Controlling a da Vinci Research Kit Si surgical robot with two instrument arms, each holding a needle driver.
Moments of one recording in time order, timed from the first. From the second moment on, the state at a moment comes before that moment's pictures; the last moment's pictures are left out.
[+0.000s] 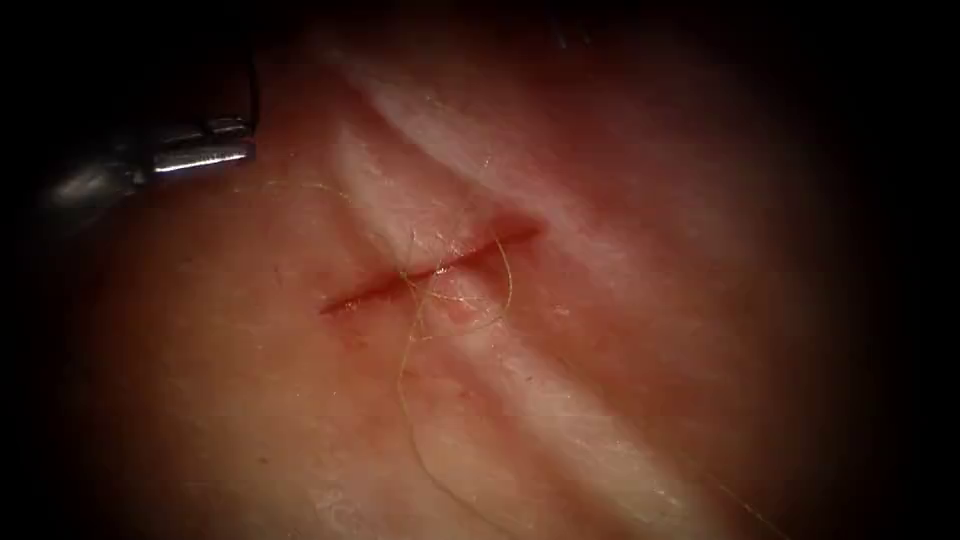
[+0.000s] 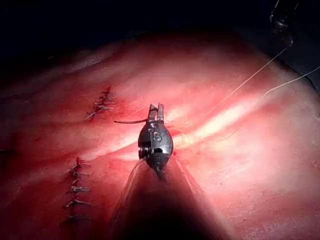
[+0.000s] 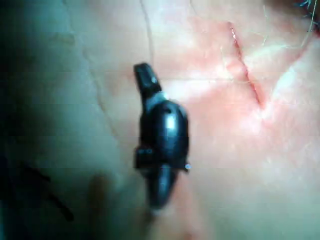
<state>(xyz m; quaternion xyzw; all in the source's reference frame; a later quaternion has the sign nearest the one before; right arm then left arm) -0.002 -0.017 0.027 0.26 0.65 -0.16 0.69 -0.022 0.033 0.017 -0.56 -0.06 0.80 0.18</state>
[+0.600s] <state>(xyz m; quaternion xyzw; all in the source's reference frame) 0.005 -0.006 0.034 0.15 0.67 0.01 0.73 -0.022 0.033 0.018 -0.56 -0.06 0.80 0.18</state>
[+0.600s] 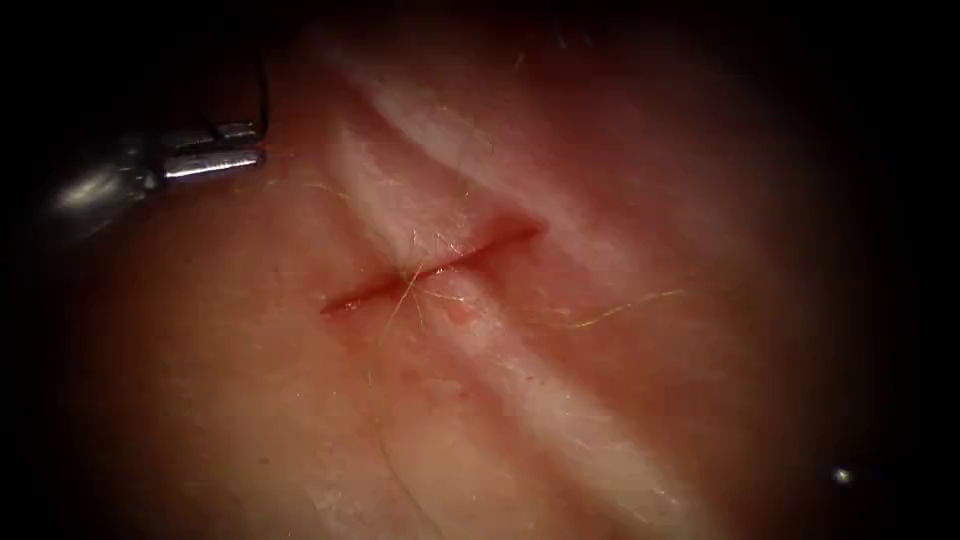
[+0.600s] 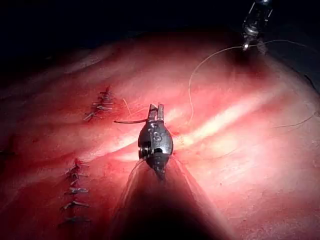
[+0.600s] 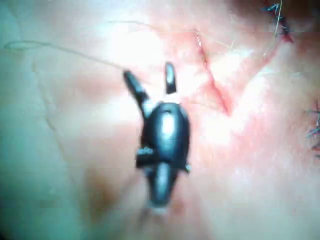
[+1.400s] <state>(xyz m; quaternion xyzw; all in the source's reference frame) 0.005 -0.006 0.036 0.21 0.68 0.03 0.70 -0.013 0.028 0.016 -0.55 -0.06 0.81 0.20</state>
